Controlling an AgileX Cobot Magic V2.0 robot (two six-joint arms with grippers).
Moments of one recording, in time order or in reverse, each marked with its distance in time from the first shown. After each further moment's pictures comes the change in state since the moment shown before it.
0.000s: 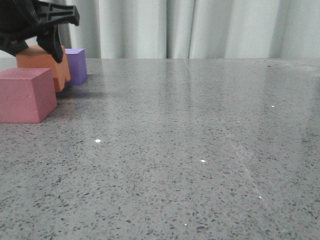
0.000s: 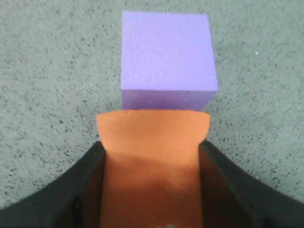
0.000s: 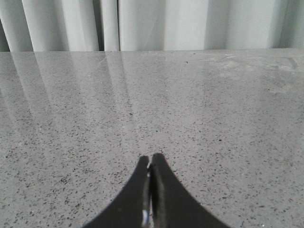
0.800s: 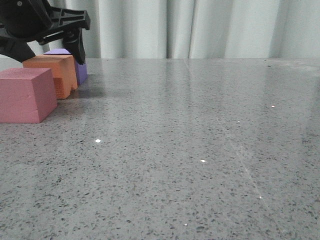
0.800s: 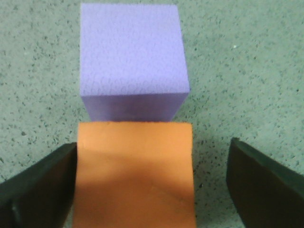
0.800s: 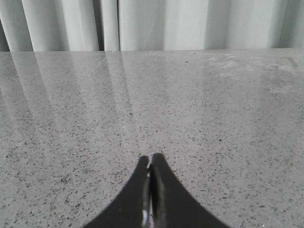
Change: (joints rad) left arm 0.000 0.034 -0.029 -0.105 -0.044 0.121; right arm 0.000 0.000 0.000 0.000 0.000 0.000
